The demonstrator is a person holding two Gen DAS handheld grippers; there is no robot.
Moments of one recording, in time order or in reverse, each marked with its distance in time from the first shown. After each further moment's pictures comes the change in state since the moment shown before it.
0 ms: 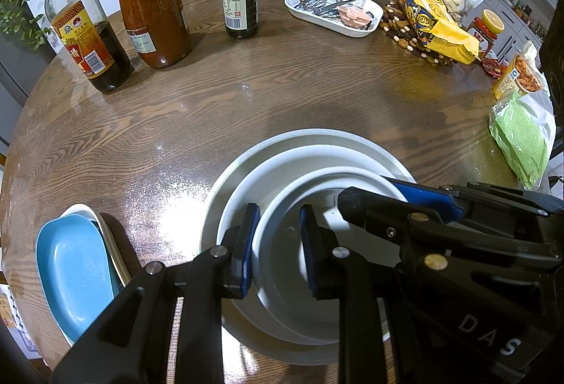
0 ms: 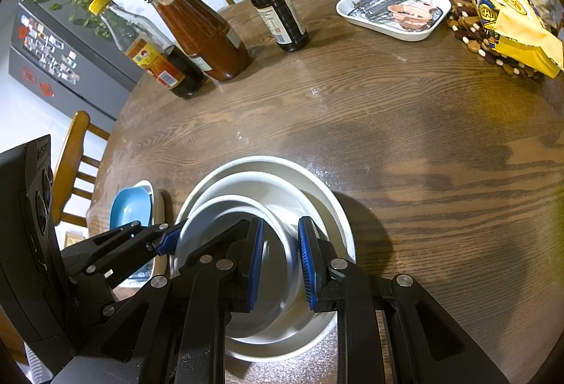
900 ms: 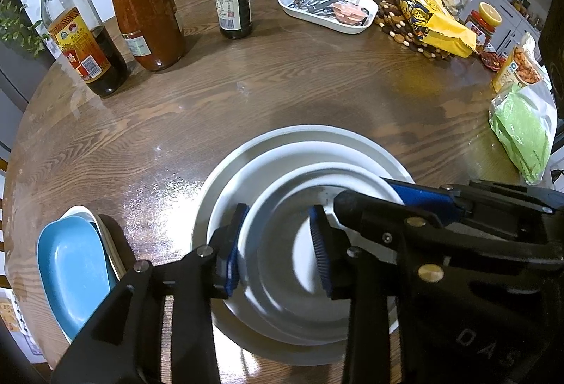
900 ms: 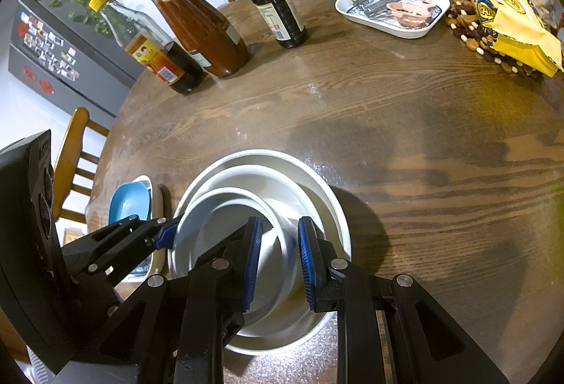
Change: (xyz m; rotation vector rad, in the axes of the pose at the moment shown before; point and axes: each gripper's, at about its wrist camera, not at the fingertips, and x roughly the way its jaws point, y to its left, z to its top) left arm 0.001 -0.004 -0.001 0.033 0.001 0.009; right arm -0.003 0.001 -0.002 -0.003 0.015 -0.008
